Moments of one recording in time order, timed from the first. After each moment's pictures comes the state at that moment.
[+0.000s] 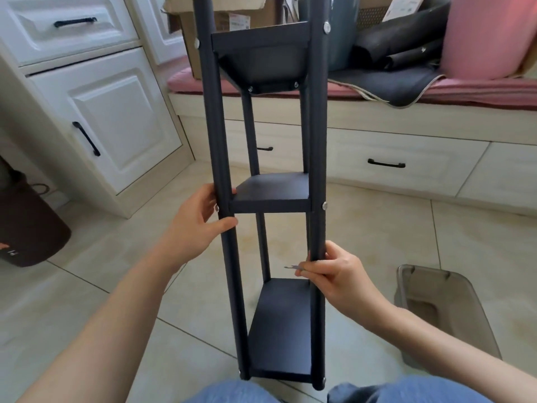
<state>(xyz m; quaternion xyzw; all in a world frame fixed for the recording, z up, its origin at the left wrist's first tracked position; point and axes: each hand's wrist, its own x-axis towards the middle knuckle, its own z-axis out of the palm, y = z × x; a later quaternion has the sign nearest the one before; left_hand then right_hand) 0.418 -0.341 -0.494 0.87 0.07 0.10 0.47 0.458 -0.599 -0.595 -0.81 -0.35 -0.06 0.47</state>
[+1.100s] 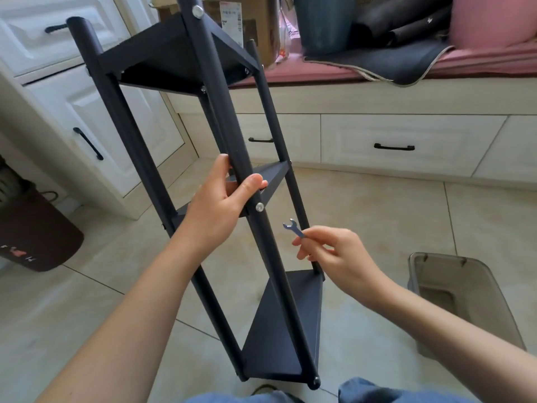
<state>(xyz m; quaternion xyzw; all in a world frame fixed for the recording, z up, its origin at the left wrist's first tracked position) 0.434 -0.389 -0.470 0.87 0.04 0.14 0.47 0.469 -0.585 -0.572 -0.76 -0.25 0.05 0.59</state>
